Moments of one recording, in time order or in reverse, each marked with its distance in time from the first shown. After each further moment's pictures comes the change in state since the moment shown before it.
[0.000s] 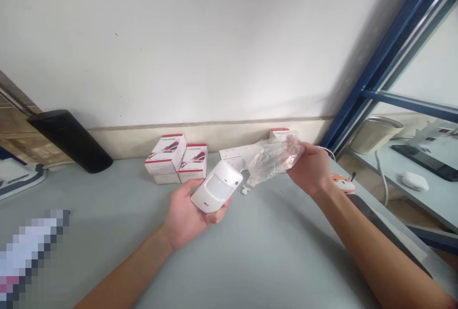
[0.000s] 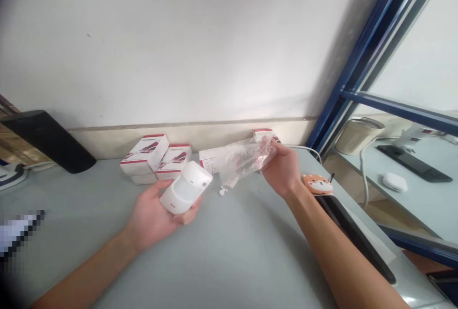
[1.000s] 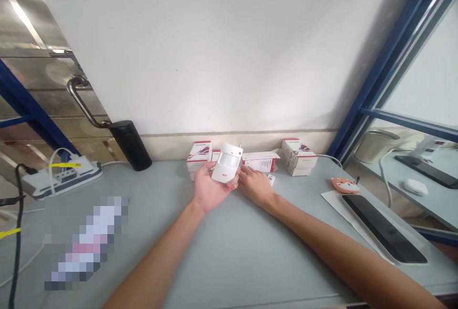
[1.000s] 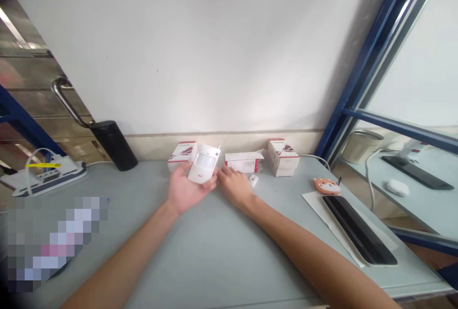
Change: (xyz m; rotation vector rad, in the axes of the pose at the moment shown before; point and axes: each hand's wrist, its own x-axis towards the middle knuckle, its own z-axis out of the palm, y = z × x) left_hand -0.008 0.035 -0.012 -0.098 -0.197 0.277; right_hand -0.028 0.106 0.119 -1.405 -0.318 -0.370
